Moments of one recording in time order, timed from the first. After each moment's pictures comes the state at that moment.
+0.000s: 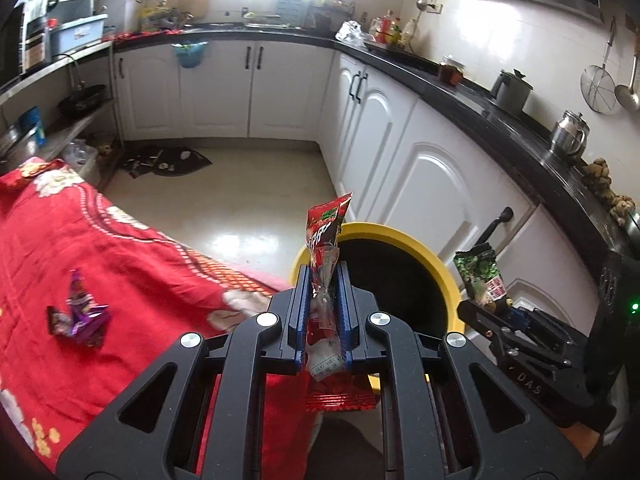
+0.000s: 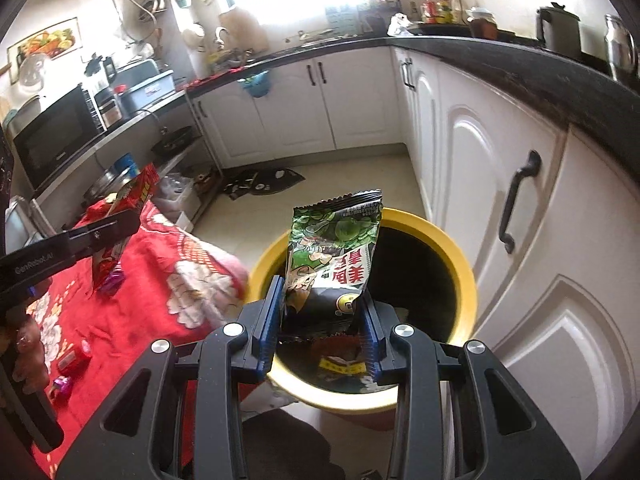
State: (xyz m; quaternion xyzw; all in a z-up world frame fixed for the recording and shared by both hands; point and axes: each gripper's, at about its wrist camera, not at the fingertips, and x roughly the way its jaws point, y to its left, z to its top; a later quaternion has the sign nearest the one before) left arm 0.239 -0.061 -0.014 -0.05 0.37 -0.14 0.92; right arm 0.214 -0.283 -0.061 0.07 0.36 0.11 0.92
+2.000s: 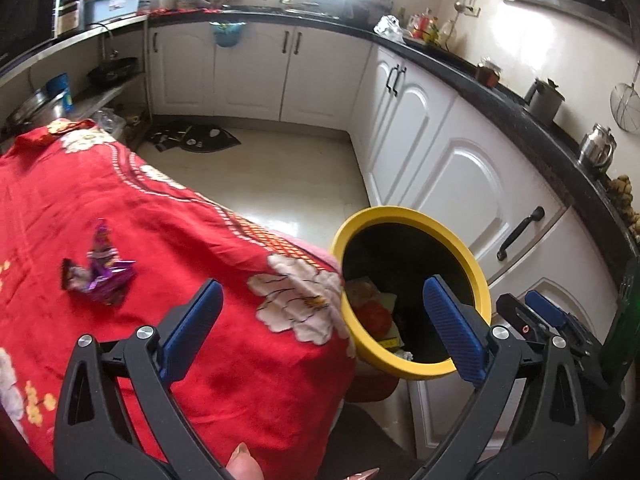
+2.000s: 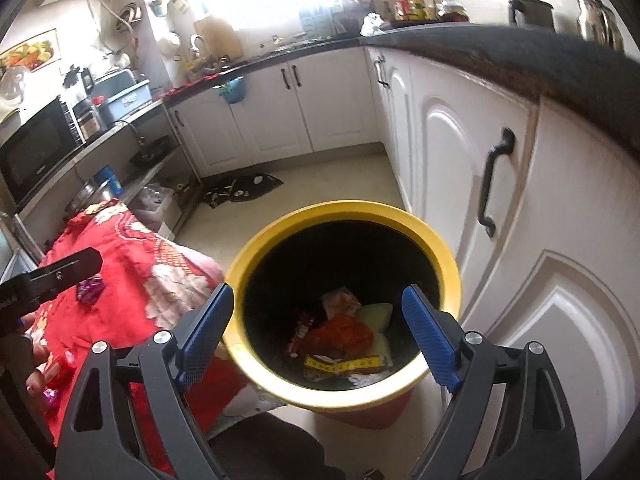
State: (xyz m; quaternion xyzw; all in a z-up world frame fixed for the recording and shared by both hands) left arm 0.220 -0.021 -0.032 -0.08 0.39 -0.07 0.92; right arm 0.210 -0.289 -0.070 0.08 0.35 0.08 0.93
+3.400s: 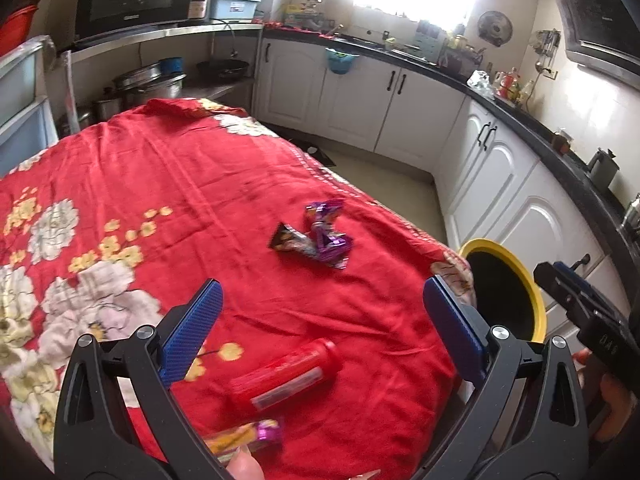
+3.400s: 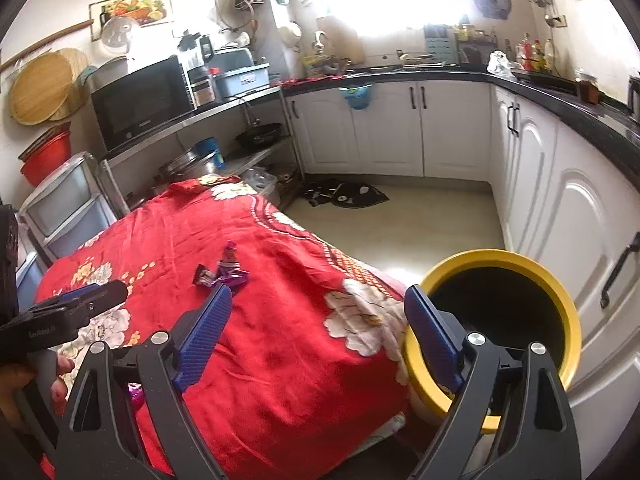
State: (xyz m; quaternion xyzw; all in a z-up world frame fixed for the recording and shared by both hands) left arm 0.116 0.135 -0.014 -0.13 0.35 0.08 0.93; right arm 0.189 -0.136 -0.021 0.02 0.31 0.25 0.92
